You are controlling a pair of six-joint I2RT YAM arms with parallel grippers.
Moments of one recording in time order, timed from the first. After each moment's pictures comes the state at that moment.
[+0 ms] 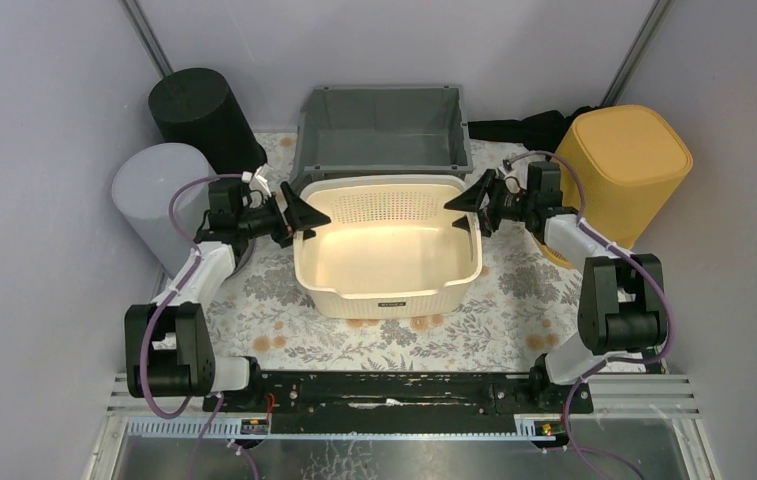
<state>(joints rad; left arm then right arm) 0.06 1.33 0.79 -0.04 0.95 -0.67 0.06 1.57 0.92 0.00 -0.95 0.92</state>
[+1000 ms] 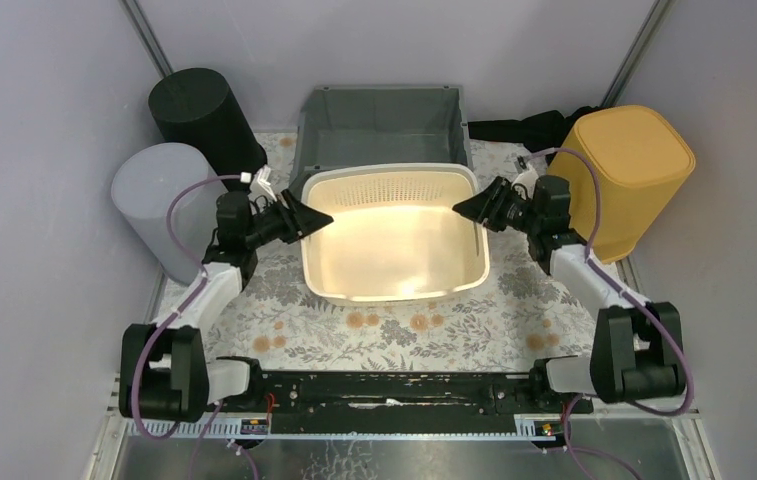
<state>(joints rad) -0.06 1.26 0.66 0.27 0.77 -0.74 0.10 1.37 0.78 0.19 -0.69 0.75</state>
